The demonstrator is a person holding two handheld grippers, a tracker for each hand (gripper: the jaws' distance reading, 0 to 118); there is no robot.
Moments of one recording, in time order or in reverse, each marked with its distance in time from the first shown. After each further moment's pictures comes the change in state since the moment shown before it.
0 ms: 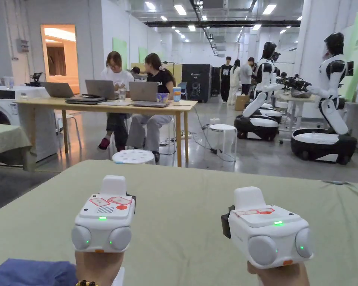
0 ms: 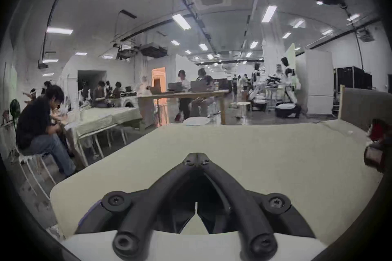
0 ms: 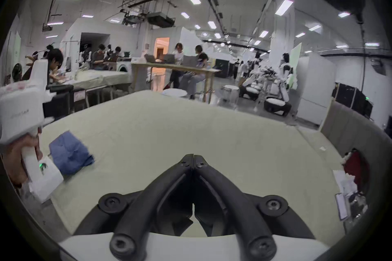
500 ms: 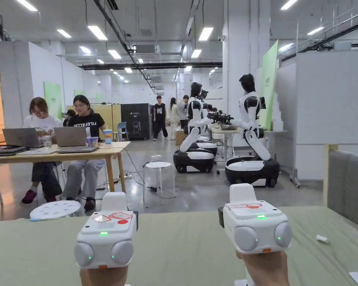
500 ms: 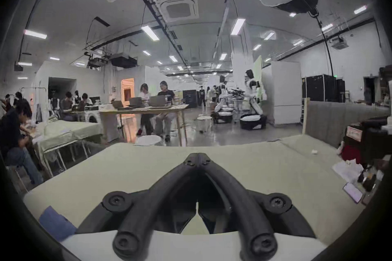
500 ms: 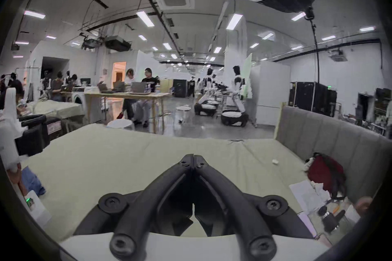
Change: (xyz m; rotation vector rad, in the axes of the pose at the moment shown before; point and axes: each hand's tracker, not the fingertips) left arm 0.223 0.089 -0.014 0.073 -0.210 0.043; right arm 0.228 0.032 -0.001 0.155 -0.284 -0.116
